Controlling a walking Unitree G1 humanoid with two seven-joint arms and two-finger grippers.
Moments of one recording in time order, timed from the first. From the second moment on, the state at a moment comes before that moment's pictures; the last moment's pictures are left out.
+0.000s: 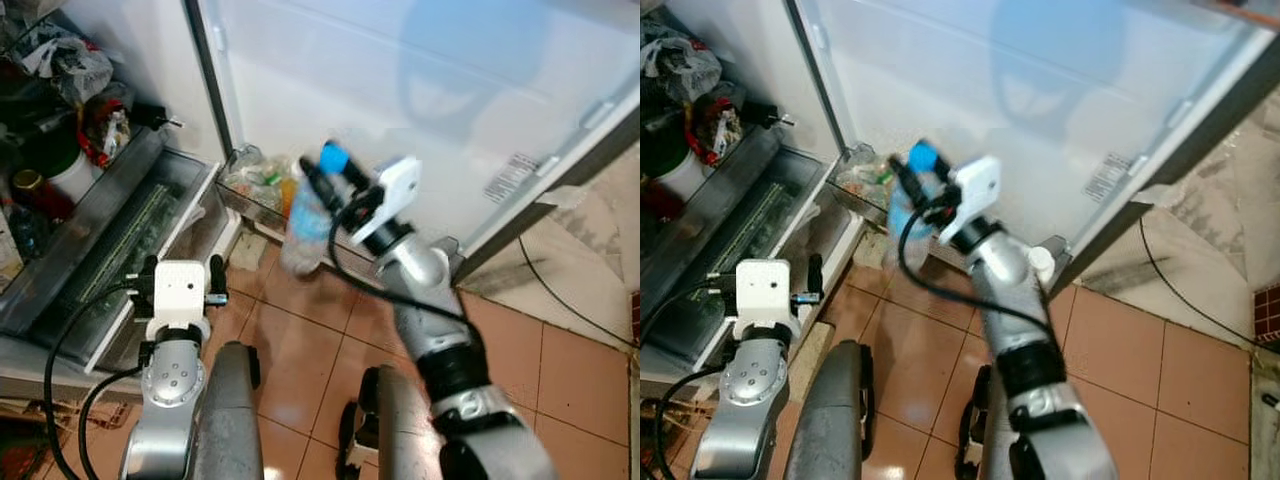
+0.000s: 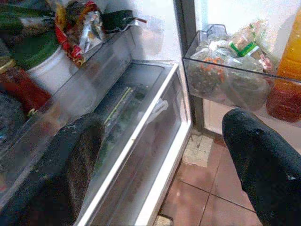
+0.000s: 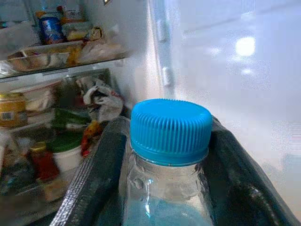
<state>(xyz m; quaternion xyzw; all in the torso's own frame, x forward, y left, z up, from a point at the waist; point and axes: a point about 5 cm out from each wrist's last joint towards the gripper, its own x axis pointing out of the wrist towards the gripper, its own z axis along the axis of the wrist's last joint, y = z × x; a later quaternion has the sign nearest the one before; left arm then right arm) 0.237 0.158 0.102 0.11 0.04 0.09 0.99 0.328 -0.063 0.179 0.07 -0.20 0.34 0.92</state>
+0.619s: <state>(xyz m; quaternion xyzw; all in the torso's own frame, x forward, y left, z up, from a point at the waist) 0.218 0.158 0.099 0.11 0.06 0.10 0.99 0.347 -0.074 0.167 0.05 -0.18 0.28 0.94</state>
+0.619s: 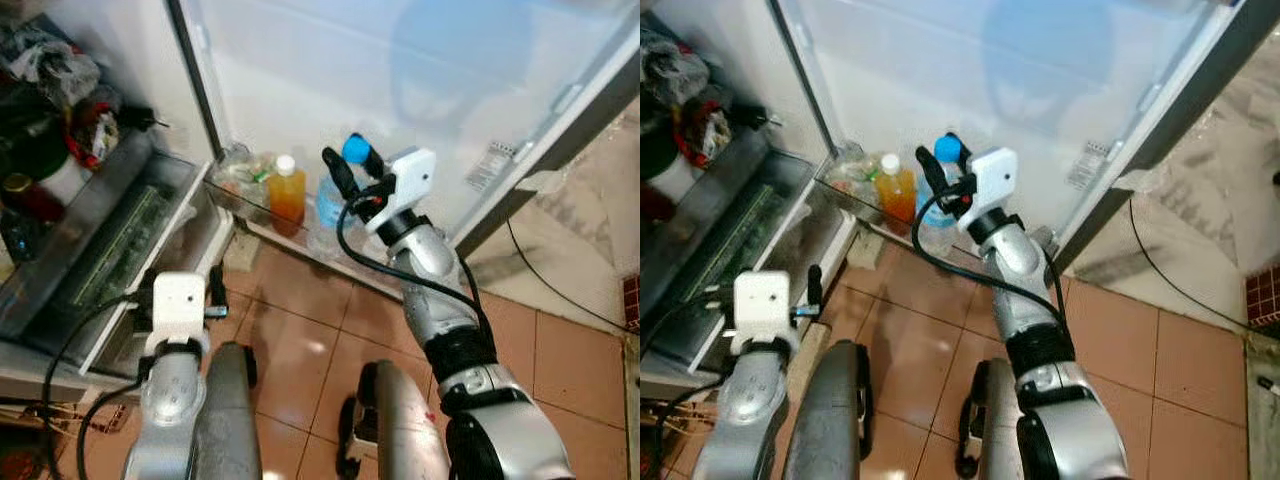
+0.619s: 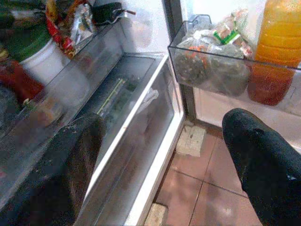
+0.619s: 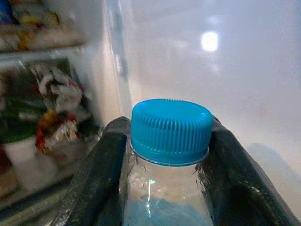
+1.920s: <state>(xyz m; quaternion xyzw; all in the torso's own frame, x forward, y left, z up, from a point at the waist) 0.198 0.187 0.164 0.23 -0.05 0.09 0.97 0.387 -0.093 0.256 0.04 -0.31 0.21 0.93</state>
